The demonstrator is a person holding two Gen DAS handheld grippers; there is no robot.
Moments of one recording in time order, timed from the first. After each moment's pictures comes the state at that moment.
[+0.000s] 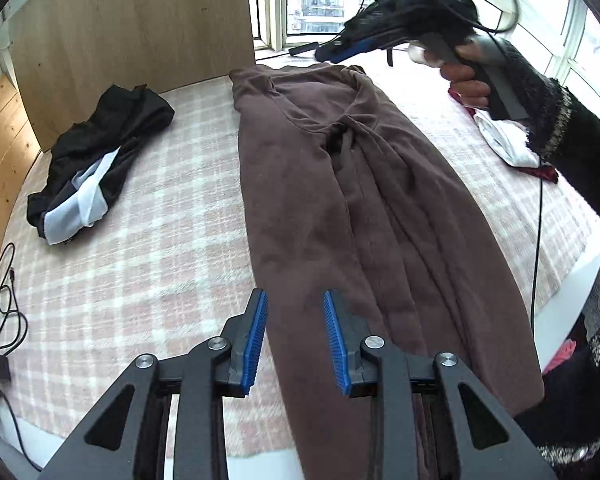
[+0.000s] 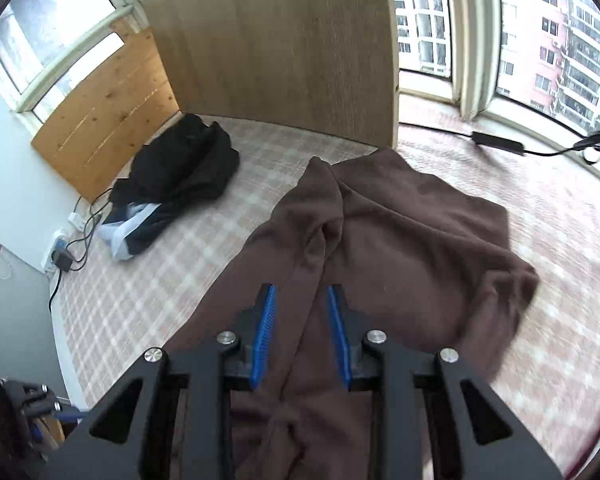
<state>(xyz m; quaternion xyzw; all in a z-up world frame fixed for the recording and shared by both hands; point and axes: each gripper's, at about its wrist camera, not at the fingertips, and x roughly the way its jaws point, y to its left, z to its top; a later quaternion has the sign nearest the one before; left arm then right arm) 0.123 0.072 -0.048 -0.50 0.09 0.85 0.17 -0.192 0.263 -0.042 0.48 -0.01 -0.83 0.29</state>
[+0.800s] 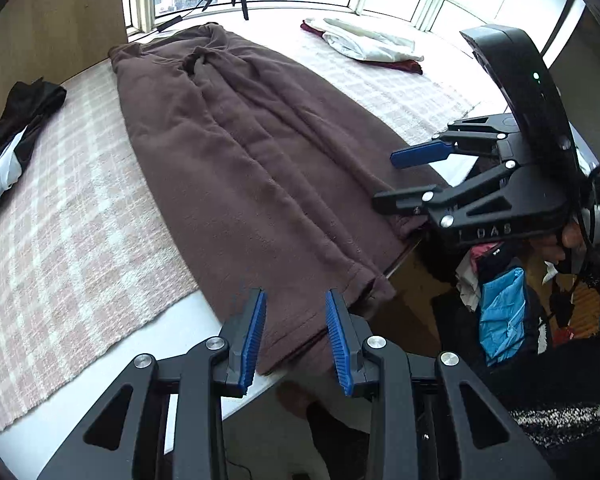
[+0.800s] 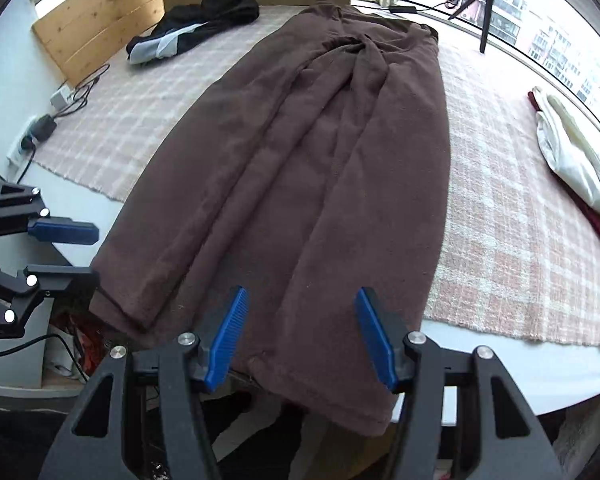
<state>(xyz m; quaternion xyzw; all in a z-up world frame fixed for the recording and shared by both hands) 0.223 0.066 -0.084 -0.50 0.12 0.76 0.38 0.159 0.198 -0.101 0.54 0.05 -0.83 0.09</state>
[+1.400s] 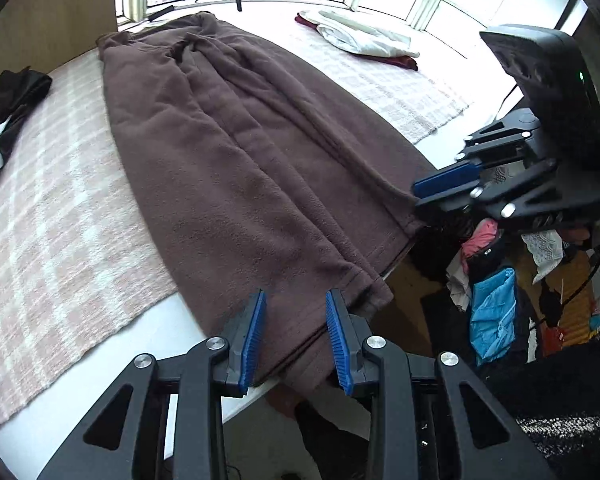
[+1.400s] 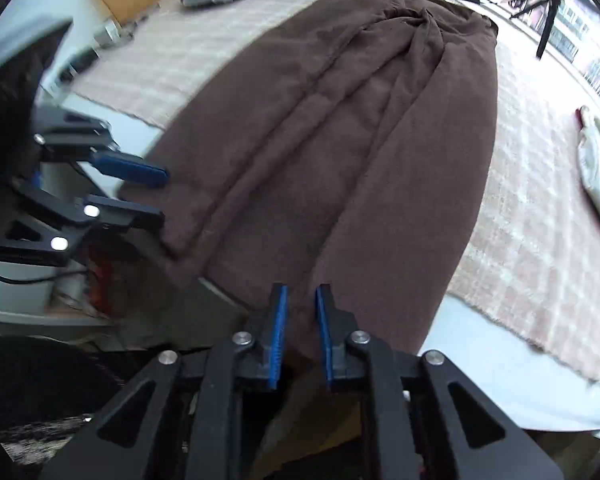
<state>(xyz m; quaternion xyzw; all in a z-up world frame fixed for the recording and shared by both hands) 0.223 0.051 -0.081 -0.52 0.11 0.77 0.36 0.166 0.224 -0.093 0.58 0.03 -0.79 0.18</state>
